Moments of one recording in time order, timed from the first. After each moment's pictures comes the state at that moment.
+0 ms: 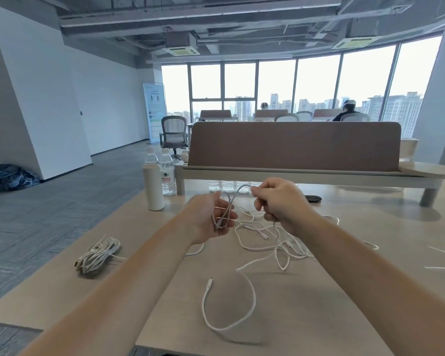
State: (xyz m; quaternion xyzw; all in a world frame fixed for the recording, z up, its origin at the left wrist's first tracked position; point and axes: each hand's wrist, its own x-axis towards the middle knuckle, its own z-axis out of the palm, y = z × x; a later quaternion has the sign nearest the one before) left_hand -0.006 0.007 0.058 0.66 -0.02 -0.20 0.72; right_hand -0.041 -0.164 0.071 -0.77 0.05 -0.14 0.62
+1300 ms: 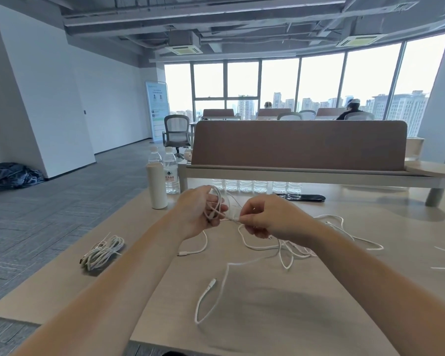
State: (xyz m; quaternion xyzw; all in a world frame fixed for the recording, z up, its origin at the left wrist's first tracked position) left_hand 0.006 0.027 0.060 0.66 -0.02 -0.14 0.74; right_hand -0.062 -0.153 0.062 -0.88 -0.11 -0.03 0.46
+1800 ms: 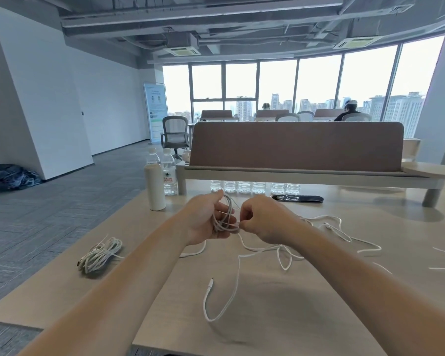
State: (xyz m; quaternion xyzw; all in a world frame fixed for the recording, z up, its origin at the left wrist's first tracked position) left_hand -0.009 0.021 0.061 0.69 -0.08 -0.23 0.68; right_hand -0.055 -0.140 0.067 -0.97 -0.08 -0.09 0.19
